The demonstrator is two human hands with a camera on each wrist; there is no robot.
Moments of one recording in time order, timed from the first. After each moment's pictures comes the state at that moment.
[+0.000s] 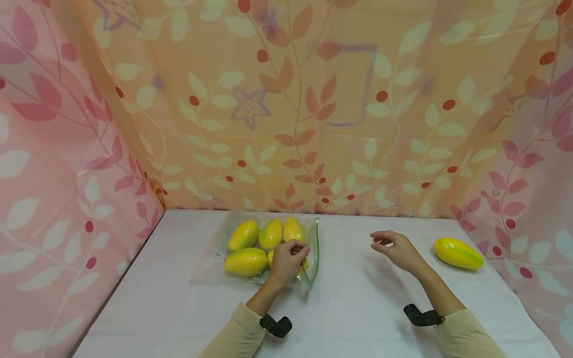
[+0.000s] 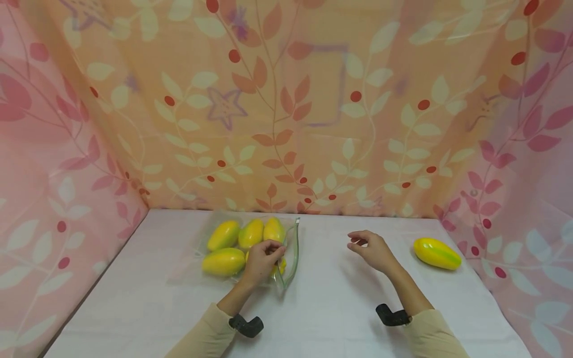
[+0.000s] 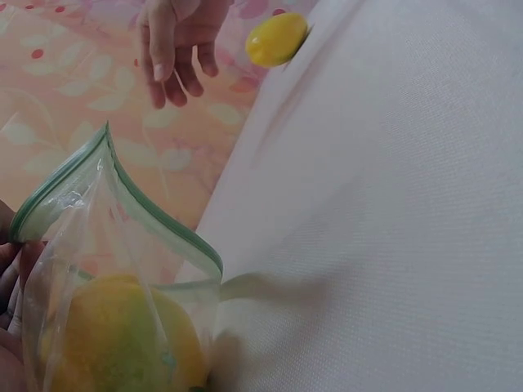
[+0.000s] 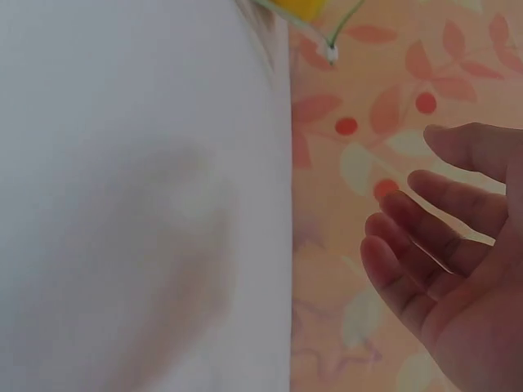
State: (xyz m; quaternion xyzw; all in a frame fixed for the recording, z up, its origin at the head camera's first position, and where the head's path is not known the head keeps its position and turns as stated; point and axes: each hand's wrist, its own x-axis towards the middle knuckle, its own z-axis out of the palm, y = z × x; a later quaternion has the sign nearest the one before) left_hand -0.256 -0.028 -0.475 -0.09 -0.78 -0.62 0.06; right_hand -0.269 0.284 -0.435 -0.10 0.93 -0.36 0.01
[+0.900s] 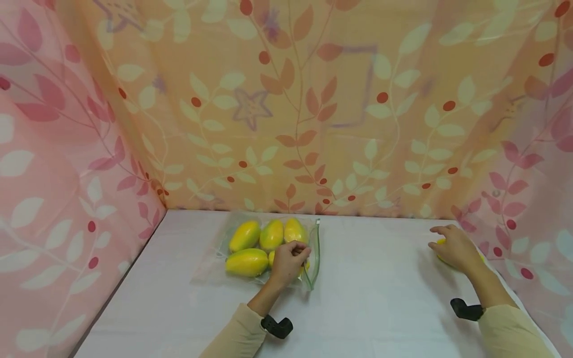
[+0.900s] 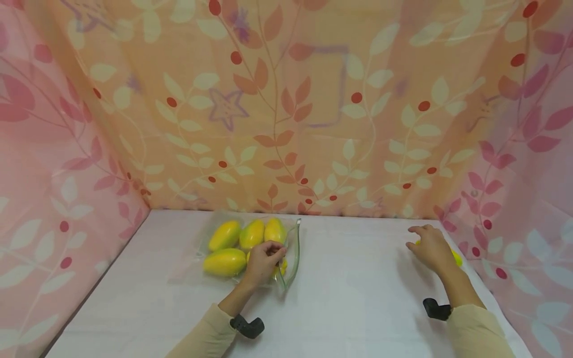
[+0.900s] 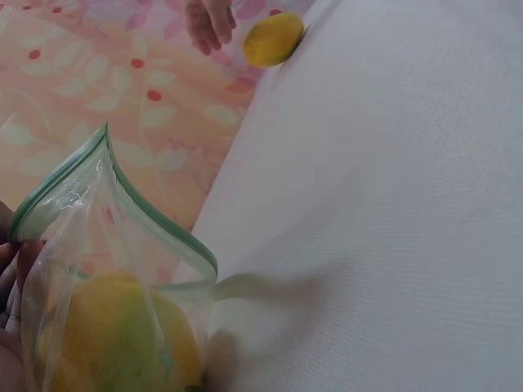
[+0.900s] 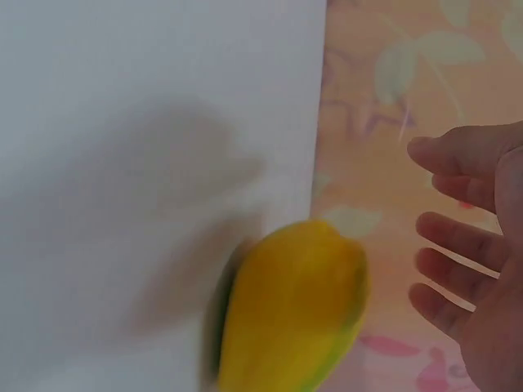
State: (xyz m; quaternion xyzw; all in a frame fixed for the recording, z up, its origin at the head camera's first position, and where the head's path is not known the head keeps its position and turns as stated) left_hand -0.255 -0.027 -0.476 -0.08 -0.77 -0.63 0.04; right_hand -0.273 0.407 -0.430 -0.04 0.99 -0.15 -0.06
